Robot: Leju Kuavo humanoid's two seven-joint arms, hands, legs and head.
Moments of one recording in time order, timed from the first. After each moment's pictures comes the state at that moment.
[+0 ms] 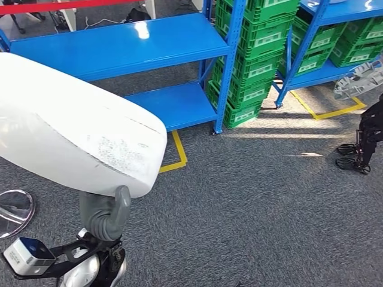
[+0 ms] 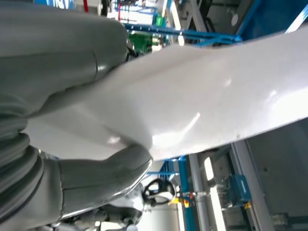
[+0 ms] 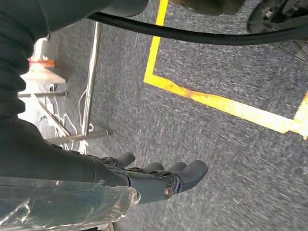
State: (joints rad) left arm 0.03 -0.12 -0.56 -1.88 0.06 -0.03 -0.70; right arm -0.08 0.13 -0.65 -0.20 1.37 -0.09 0.02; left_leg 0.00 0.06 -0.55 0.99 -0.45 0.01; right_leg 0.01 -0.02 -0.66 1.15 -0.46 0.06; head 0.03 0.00
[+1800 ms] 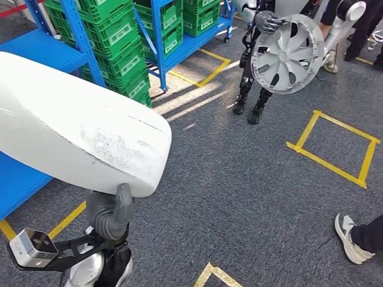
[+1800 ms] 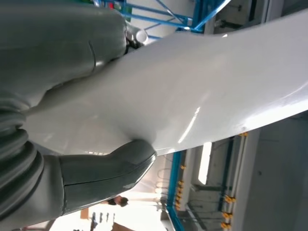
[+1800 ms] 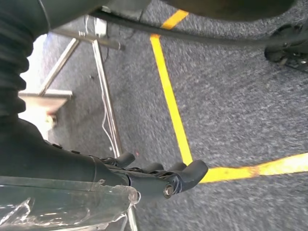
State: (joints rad) left arm 0.02 -0.16 -0.56 -1.84 0.12 -0.12 -0.70; right arm -0.06 0.12 -0.69 -0.20 1.35 -0.11 0.01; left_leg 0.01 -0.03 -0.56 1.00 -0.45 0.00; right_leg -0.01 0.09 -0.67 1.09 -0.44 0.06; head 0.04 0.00
